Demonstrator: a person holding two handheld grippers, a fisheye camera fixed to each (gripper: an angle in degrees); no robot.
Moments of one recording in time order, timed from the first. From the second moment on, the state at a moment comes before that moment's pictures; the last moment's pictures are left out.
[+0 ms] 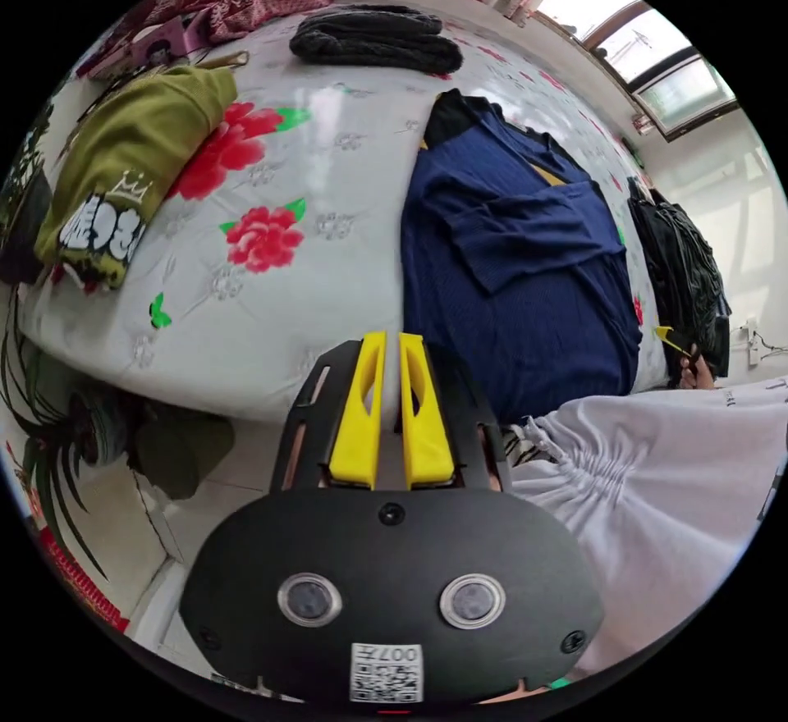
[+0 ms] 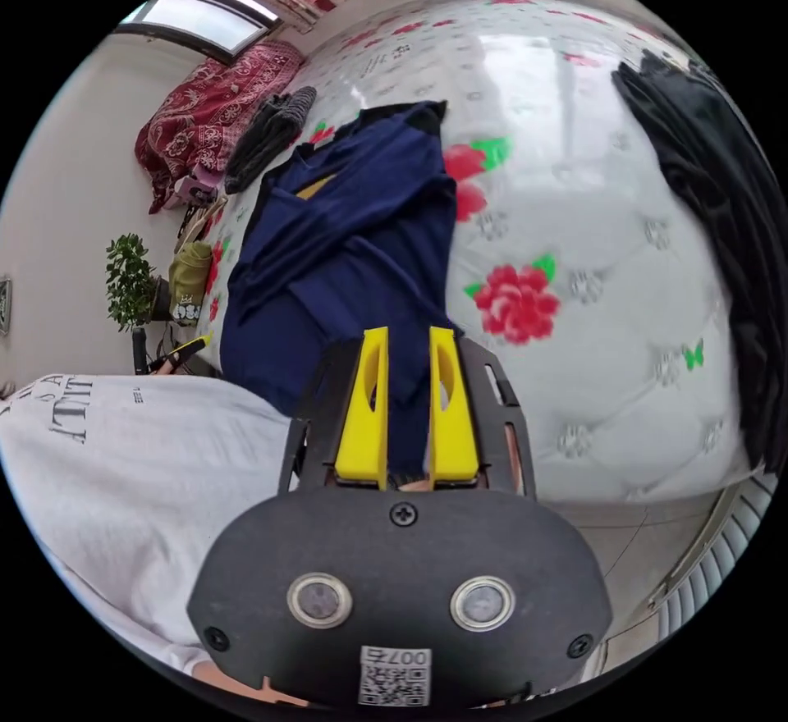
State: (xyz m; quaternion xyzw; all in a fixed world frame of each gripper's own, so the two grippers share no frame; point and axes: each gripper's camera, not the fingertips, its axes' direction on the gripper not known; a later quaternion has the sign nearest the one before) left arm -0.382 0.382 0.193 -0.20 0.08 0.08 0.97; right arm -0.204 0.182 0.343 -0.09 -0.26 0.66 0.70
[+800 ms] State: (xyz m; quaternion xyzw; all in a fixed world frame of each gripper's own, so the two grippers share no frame) left arm -0.380 0.457 0.205 -0.31 0.15 0.25 0.90; right arm -0.306 0.194 0.298 -0.13 -0.43 0.58 0.68
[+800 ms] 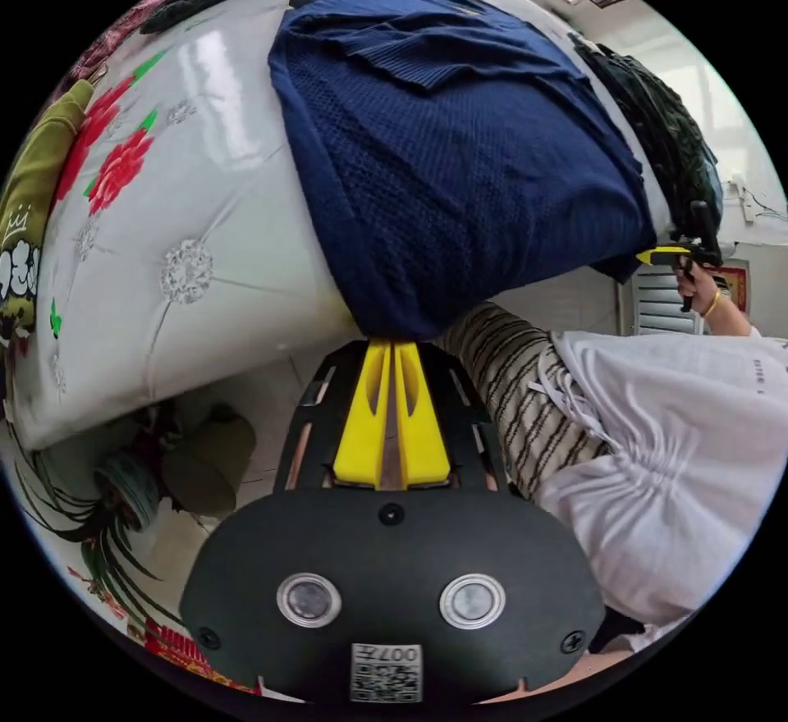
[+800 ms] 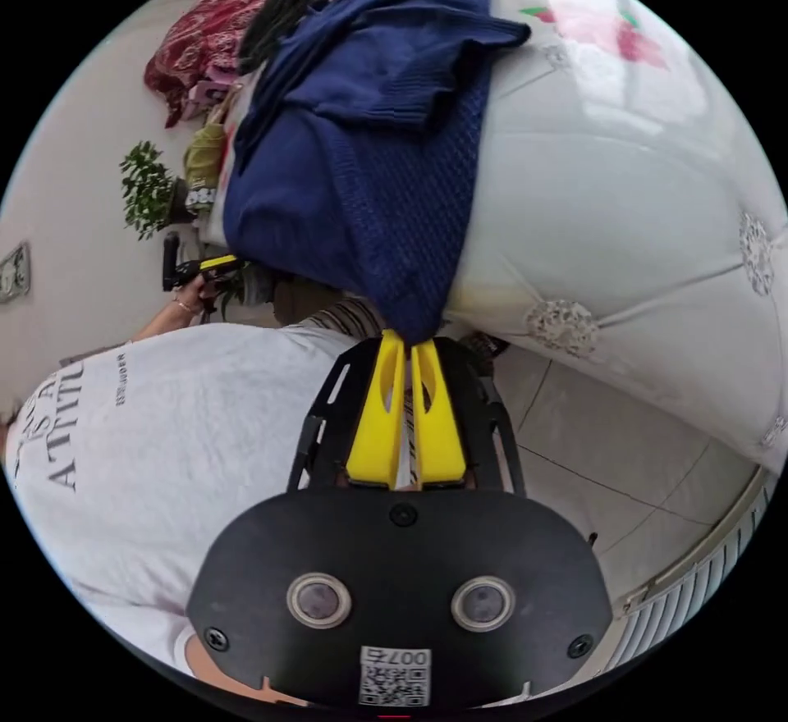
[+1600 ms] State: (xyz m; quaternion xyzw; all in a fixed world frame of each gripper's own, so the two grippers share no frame) left arm -0.450 0.476 0.204 -0.27 0.18 0.16 0.93; right arm -0.177 0.212 0.165 0.11 -0.46 0.65 0.59
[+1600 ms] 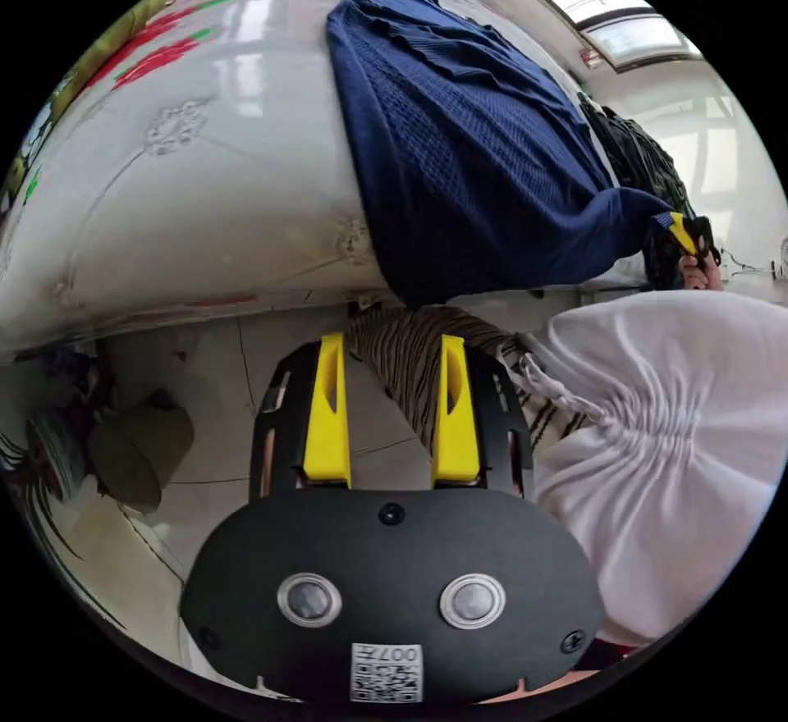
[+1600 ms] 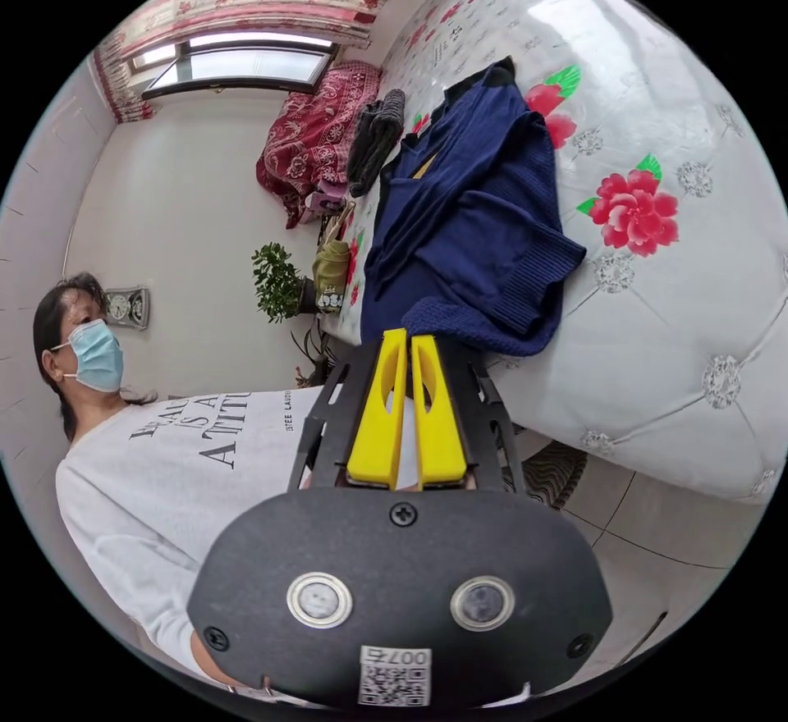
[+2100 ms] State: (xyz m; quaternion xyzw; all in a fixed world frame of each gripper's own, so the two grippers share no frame) left arm -0.494 0.414 0.164 -0.31 0.45 0.18 0.82; right arm -0.208 0.181 0.112 0.09 -0.45 0.63 0.62
